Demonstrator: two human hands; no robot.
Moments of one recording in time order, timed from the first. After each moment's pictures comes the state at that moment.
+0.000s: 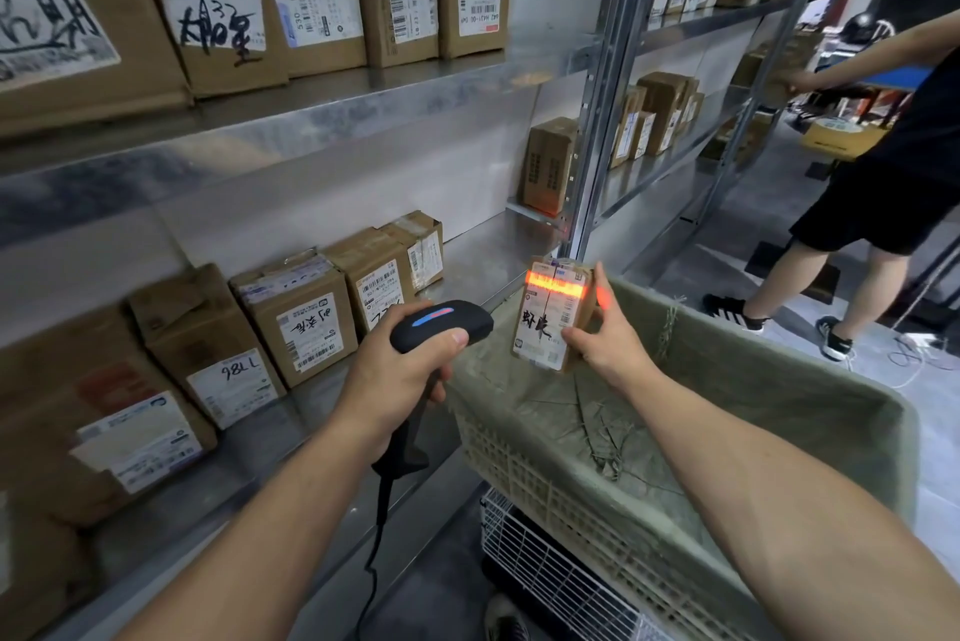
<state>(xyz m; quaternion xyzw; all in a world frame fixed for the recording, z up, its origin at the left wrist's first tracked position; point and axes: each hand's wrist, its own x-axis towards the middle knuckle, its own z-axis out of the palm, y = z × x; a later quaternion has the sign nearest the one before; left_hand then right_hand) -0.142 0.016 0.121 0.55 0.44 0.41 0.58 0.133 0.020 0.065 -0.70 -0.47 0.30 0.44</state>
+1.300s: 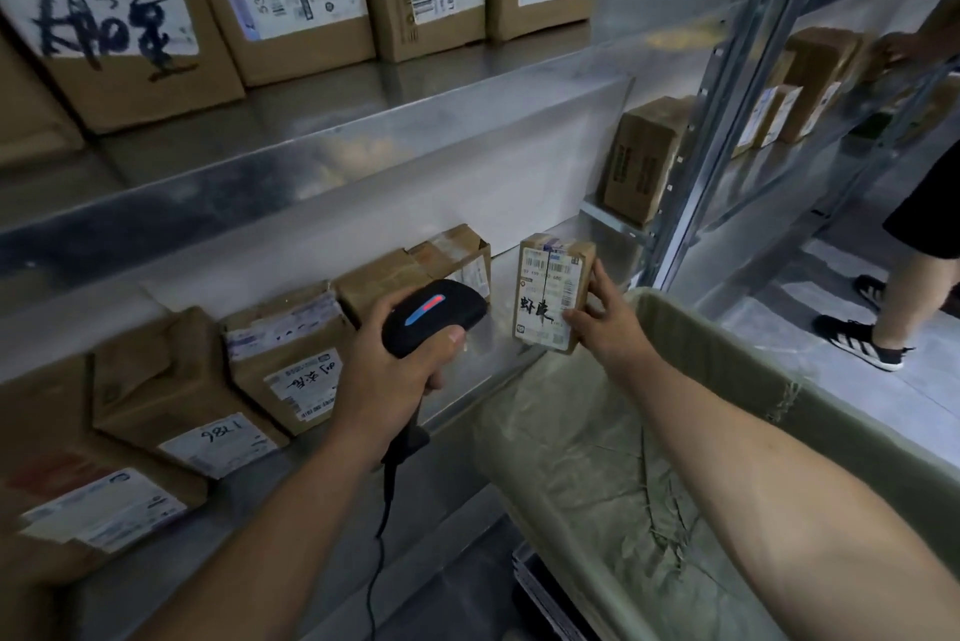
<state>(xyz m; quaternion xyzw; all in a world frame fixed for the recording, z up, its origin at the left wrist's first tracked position) -0.107 0.134 0.121 0.50 0.53 0.49 0.48 0.152 0.212 0.027 -0.56 -0.44 0.48 0.52</state>
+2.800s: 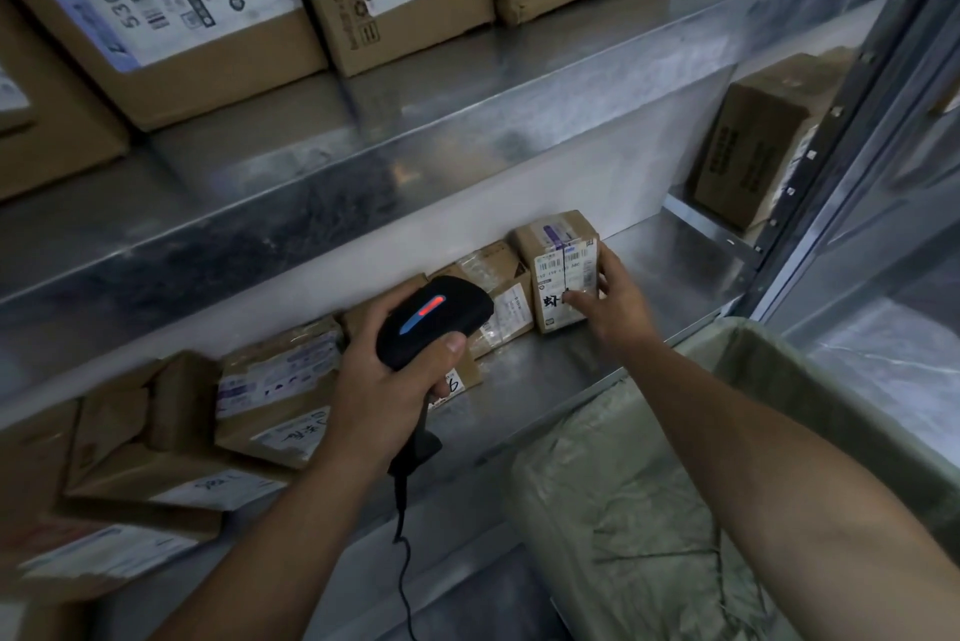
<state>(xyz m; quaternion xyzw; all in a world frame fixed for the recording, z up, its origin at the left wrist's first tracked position) -0.092 0.208 0.113 0.46 0.58 0.51 0.43 0.141 0.354 -0.014 -0.58 -0.50 0.46 0.45</state>
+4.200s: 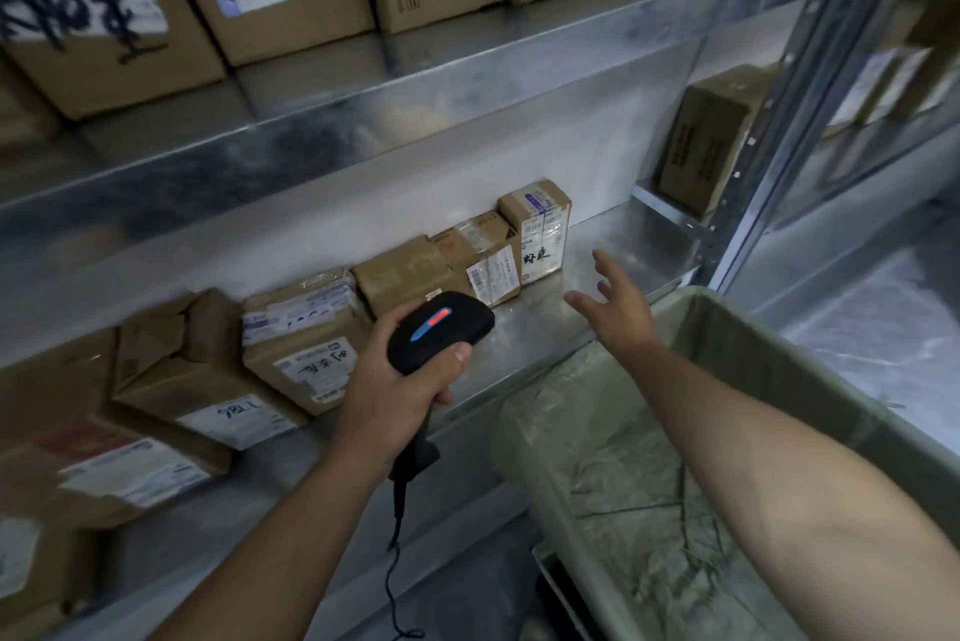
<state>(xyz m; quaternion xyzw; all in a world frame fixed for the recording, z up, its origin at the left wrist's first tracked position) -0.096 0.135 0.100 0.45 0.59 0.49 0.47 0.149 0.266 -0.001 -0.63 -0.50 0.40 0.43</state>
